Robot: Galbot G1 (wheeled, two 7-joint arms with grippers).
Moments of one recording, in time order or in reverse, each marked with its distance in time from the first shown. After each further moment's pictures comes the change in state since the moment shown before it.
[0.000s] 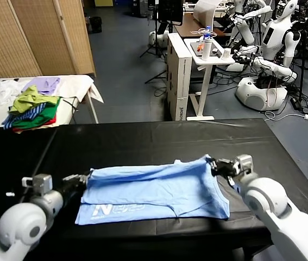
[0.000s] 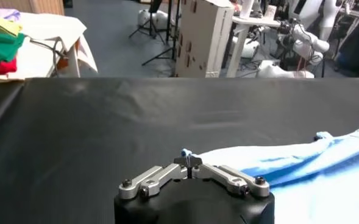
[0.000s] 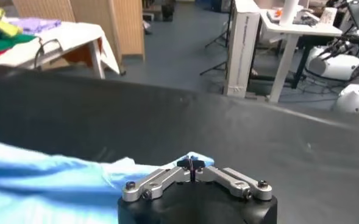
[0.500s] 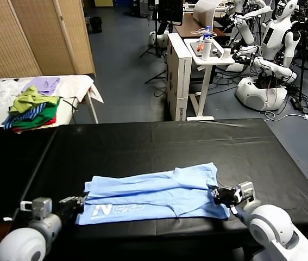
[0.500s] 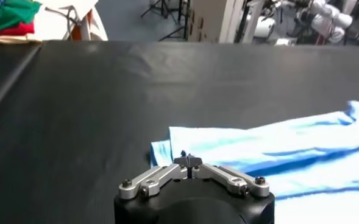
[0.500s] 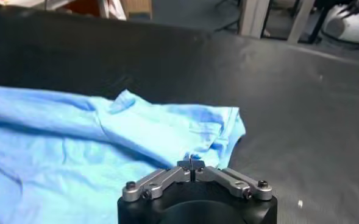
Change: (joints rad) left arm 0.123 -0.067 -0.027 -0.018 0.086 0.003 0.007; right arm -0.070 0.002 0.018 0.017 -0.002 0.003 -0.001
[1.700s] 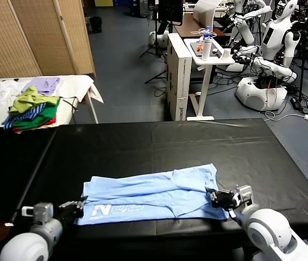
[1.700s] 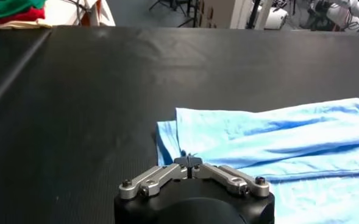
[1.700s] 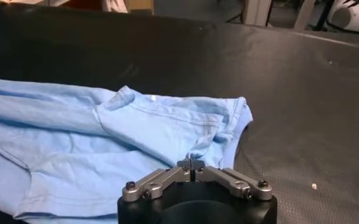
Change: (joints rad) left arm 0.009 -0.040 0.010 0.018 0.070 -0.012 -0.003; right arm -0.040 0.012 0.034 0.039 -0.003 -0.003 -0.022
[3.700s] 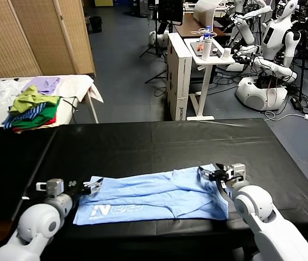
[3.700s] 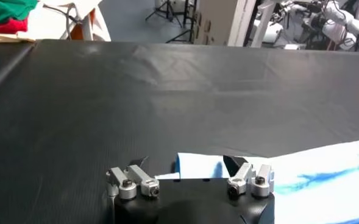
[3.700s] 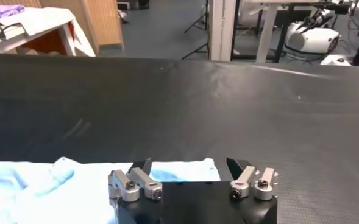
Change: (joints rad) left arm -0.304 0.040 0.145 0.229 -0.096 -0.013 0.007; right arm 0.272 0.186 -0.088 -0.277 -0.090 0.054 0.042
